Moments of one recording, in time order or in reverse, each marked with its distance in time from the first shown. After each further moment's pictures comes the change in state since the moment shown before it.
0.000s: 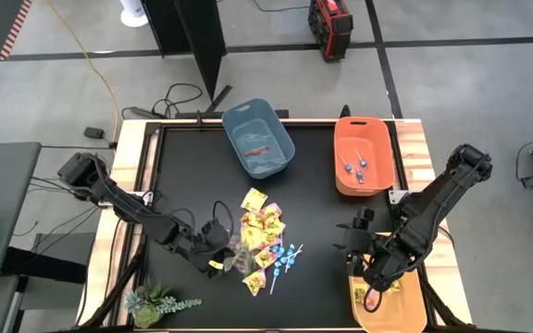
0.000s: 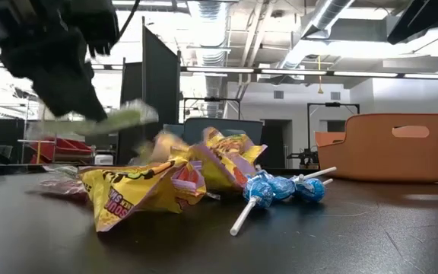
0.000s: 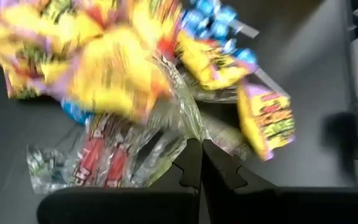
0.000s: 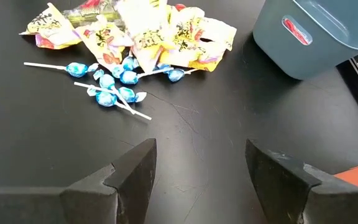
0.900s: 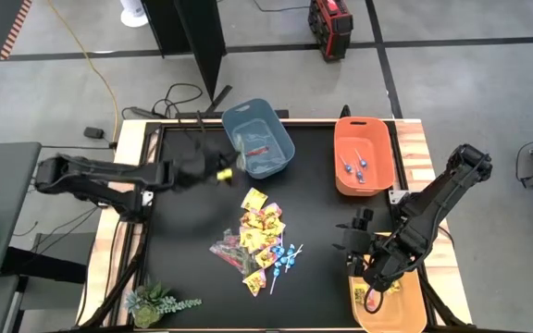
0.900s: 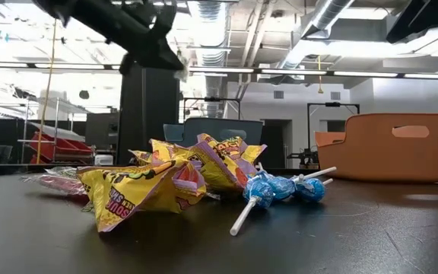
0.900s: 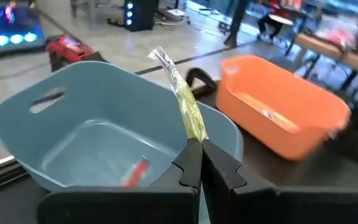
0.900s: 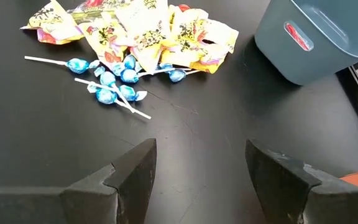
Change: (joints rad) left arm 0.675 -0.281 0.003 0.226 -0.207 0.405; right arm -0.003 0.000 0.000 0.005 0.000 -0.047
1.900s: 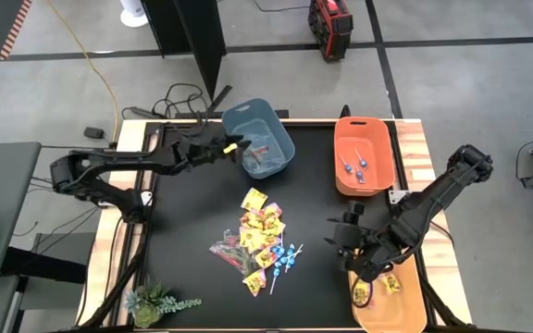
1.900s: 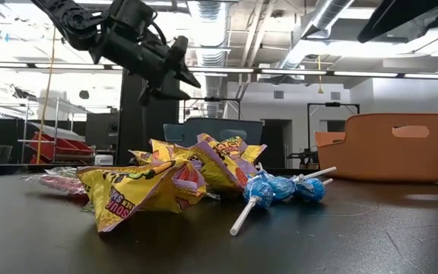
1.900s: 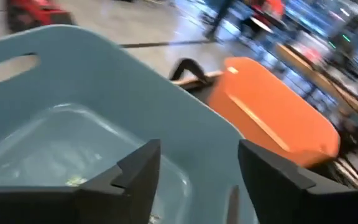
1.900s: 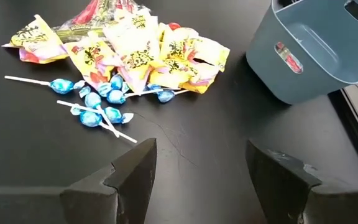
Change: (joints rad) left arm 0.295 0.171 0.000 0.193 0.421 -0.113; right arm -0.091 0.000 0.000 0.110 -0.002 -0.154
